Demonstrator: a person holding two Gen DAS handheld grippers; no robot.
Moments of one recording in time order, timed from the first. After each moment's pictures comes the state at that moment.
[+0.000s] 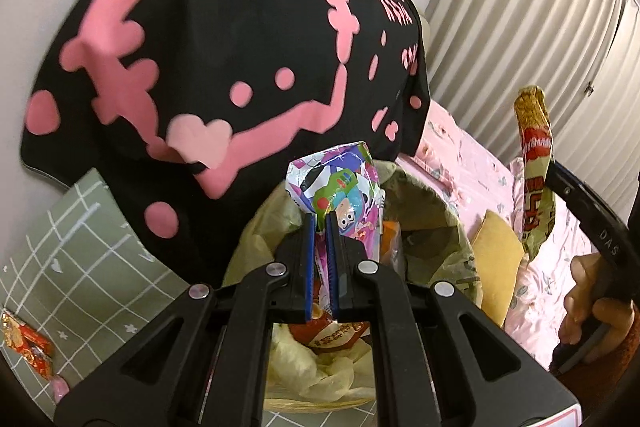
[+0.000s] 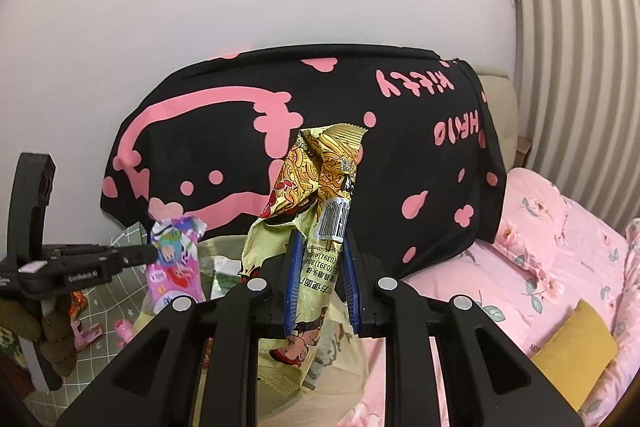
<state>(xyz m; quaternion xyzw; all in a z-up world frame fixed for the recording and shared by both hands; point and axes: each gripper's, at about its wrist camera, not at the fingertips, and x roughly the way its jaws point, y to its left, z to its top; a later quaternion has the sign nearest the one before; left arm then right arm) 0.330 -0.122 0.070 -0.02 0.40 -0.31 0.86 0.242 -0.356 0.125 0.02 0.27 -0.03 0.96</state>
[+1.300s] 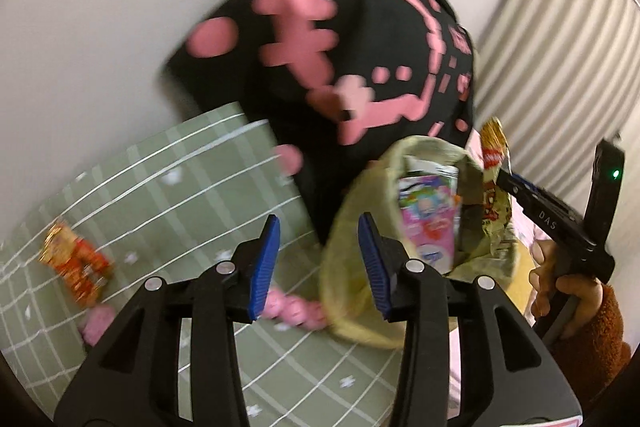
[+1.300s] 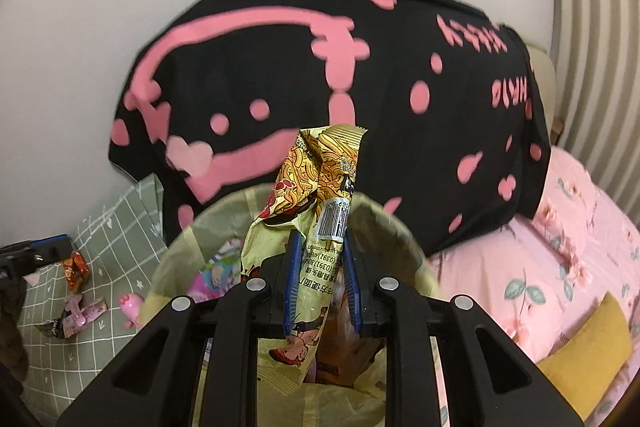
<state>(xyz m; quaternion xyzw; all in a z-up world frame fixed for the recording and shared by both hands) 0.287 0.016 0.053 -0.09 0.40 -0.21 0.89 0.286 -0.301 0.060 0.02 0.35 0.01 0.94</state>
